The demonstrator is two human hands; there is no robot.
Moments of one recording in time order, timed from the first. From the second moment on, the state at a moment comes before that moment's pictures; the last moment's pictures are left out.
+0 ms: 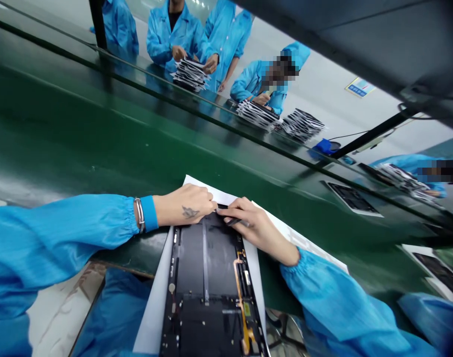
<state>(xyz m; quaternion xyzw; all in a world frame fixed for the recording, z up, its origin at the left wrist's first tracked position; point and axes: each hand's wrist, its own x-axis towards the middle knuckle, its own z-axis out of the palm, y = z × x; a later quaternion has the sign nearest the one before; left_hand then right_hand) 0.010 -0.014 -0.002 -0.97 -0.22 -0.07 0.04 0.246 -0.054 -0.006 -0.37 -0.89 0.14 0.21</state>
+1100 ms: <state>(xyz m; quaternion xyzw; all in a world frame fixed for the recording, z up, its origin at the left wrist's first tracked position) -0.004 0.005 -0.010 -0.96 -0.23 -0.13 -0.08 0.246 -0.050 -0.012 -0.39 -0.88 0.12 0.24</state>
